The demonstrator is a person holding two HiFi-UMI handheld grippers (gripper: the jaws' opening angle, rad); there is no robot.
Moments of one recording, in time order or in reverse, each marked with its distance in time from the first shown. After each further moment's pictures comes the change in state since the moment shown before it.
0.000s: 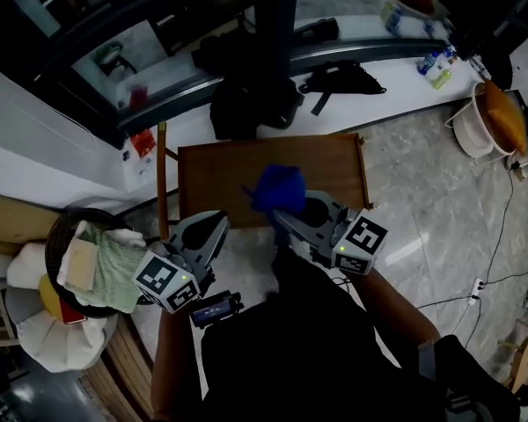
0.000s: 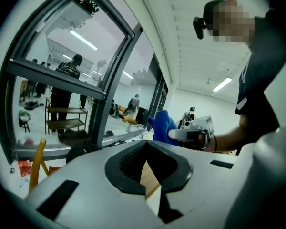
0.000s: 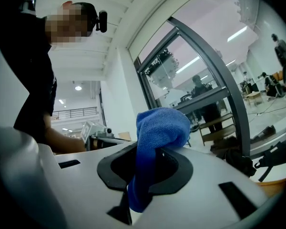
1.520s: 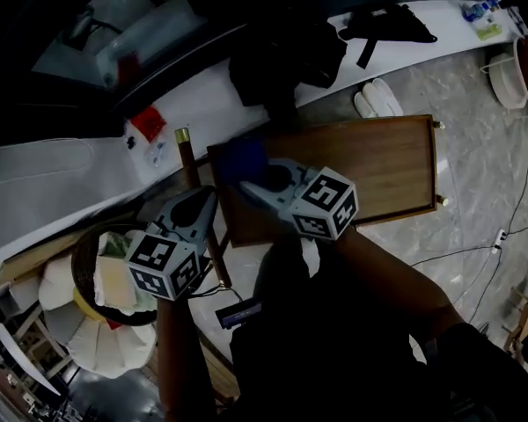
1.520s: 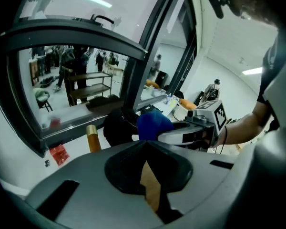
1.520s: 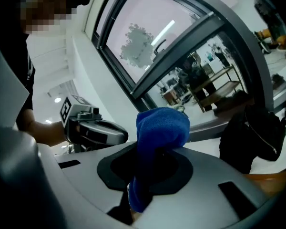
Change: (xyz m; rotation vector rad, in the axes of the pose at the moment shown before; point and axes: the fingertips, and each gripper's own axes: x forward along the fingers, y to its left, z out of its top) left arm 0.013 0.285 -0.048 -0.117 0.502 0.162; right arm 0.271 -0.143 -0.135 0.292 0.263 -0.090
